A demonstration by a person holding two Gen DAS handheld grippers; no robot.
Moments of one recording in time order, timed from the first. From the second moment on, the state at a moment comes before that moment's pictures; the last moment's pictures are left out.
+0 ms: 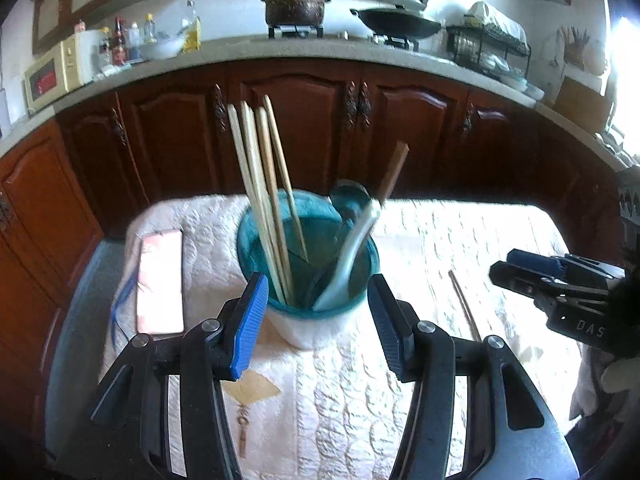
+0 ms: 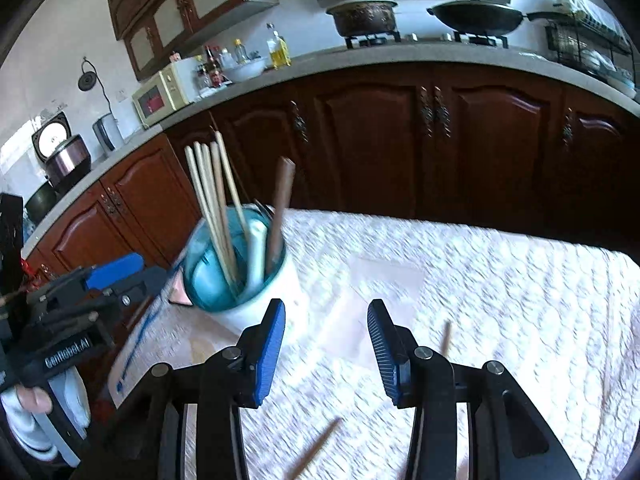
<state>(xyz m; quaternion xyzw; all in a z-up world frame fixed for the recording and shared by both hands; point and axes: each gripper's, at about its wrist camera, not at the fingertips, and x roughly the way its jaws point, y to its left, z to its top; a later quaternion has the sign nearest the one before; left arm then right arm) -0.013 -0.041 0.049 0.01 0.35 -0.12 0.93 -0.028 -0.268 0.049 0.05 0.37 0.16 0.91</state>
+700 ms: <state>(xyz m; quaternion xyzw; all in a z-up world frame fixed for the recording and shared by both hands) -0.015 -0.131 -0.051 0.02 0.50 -0.30 0.81 0.029 -0.339 -0.073 0.11 0.51 0.10 0.85</state>
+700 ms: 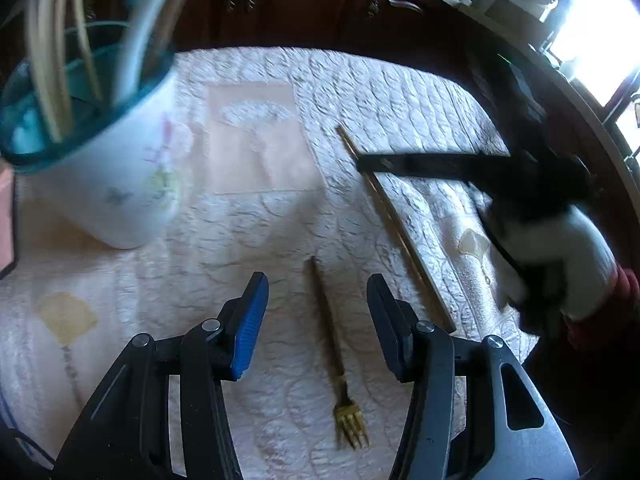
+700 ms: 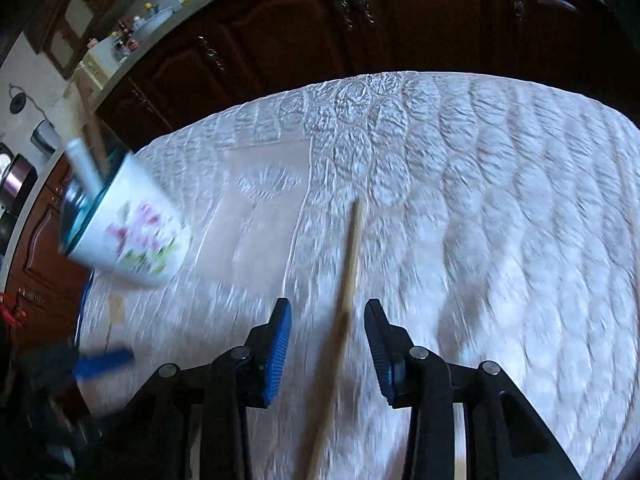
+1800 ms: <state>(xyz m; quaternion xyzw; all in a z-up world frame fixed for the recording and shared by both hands) -0.024 -0.090 -0.013 0.01 0.46 -0.31 0.83 -0.012 -0.339 -0.004 0.11 0.46 0.14 0.87</state>
